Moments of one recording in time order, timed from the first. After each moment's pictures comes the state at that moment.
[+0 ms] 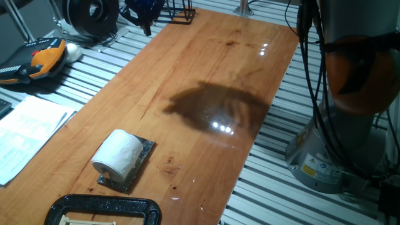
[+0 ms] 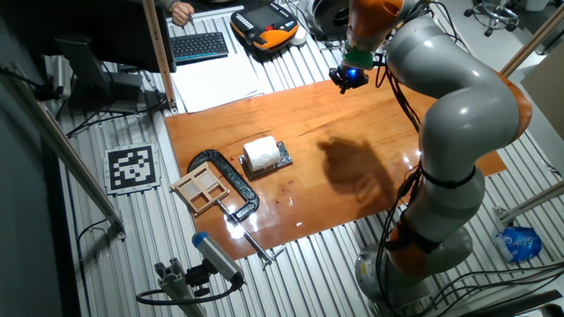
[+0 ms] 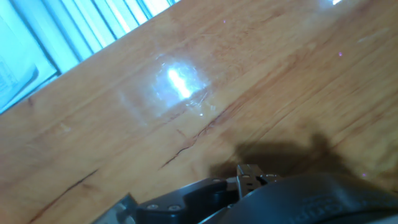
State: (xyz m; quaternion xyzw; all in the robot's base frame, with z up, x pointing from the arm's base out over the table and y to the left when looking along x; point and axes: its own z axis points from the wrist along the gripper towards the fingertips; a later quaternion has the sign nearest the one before) arm 0.558 -0.005 0.292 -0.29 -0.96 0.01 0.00
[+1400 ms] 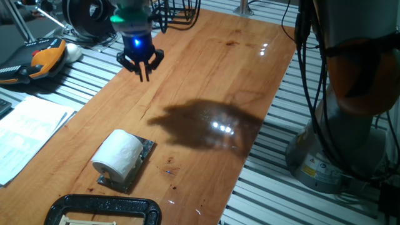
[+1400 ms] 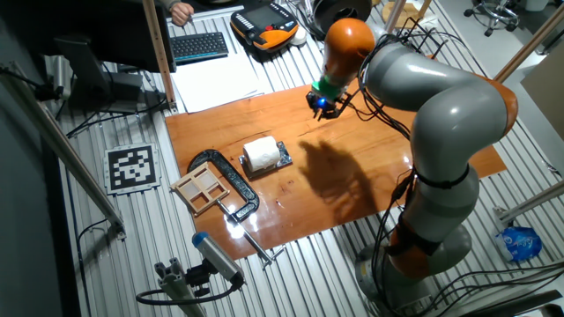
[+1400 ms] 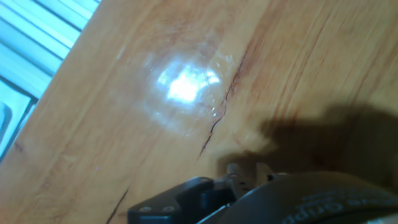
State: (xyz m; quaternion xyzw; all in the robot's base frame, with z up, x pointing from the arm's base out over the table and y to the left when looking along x) arm 0.541 0.071 0.175 -0.47 -0.88 -0.03 -0.01
